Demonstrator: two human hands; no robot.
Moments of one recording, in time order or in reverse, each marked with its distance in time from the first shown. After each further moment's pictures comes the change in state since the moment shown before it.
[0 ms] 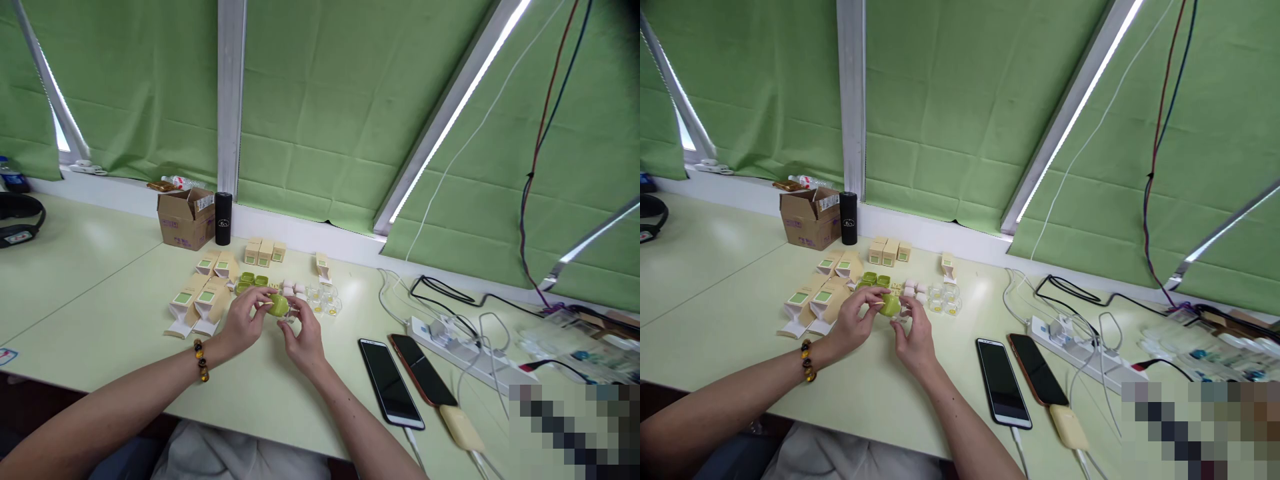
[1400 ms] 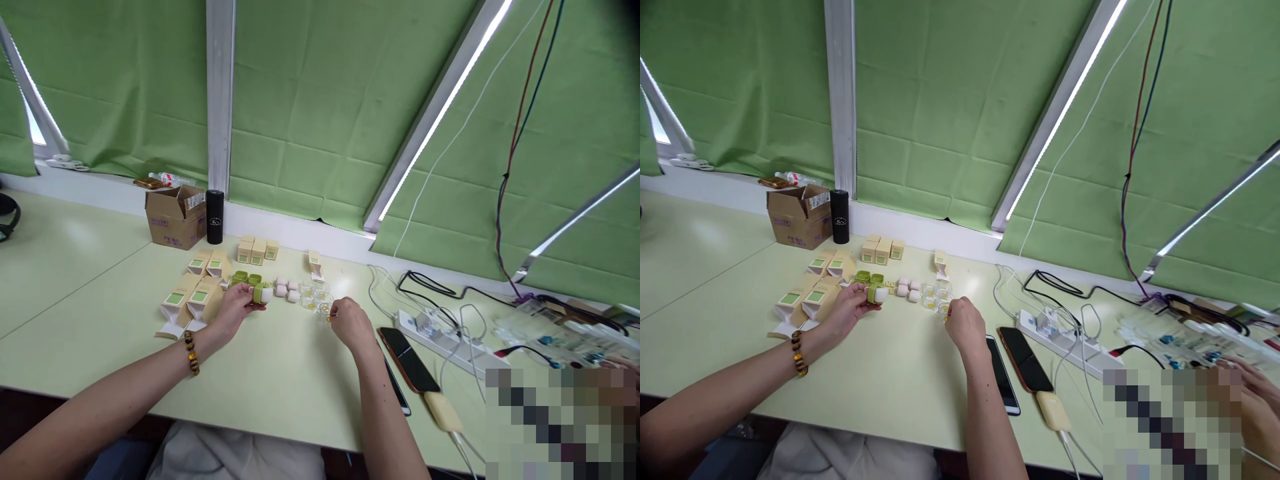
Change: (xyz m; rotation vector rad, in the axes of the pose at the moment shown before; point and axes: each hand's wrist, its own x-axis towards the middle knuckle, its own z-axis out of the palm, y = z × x) left_hand 0.015 -0.023 0.006 -0.793 0.110 -0.771; right_hand 0.031 0.009 -0.114 -1.046 -0.258 0.488
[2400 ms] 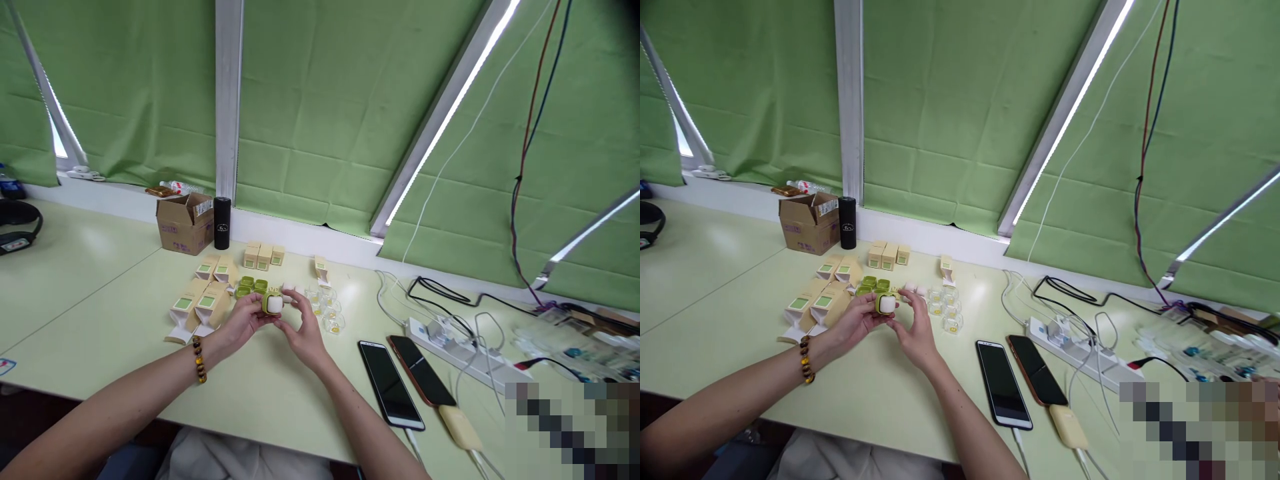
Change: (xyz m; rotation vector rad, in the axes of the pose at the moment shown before) left_hand -0.008 0.001 0.004 -0.185 -0.190 -0.150; right_hand -0.019 -0.098 0.050 1.039 0.171 -0.480
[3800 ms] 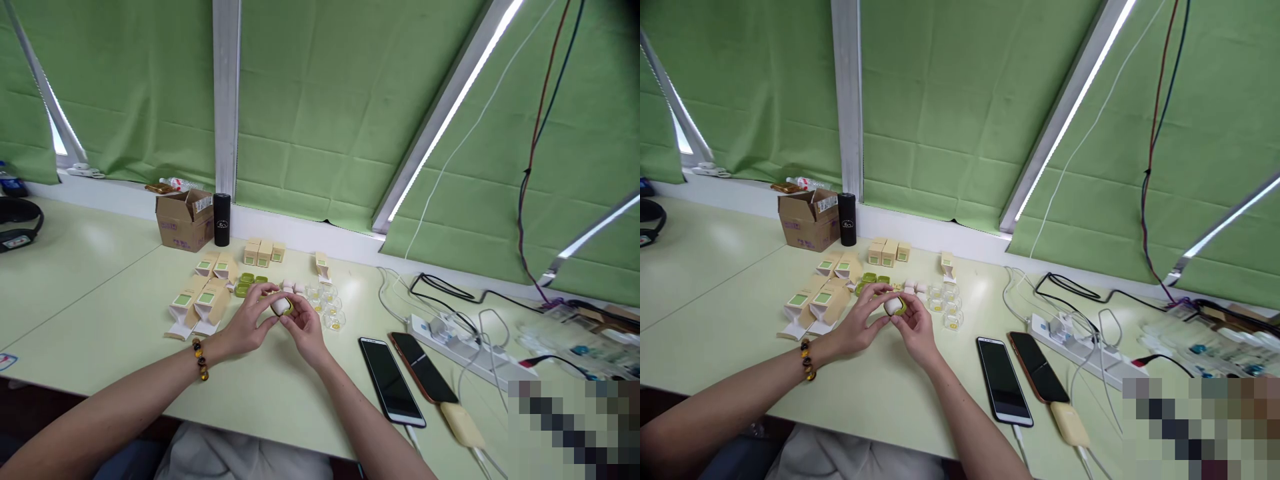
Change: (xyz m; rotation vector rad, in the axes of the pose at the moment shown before) left_hand -0.020 0.007 0.001 1.180 -0.238 0.716; right_hand -0.004 0.005 0.008 0.573 -0.012 0.160
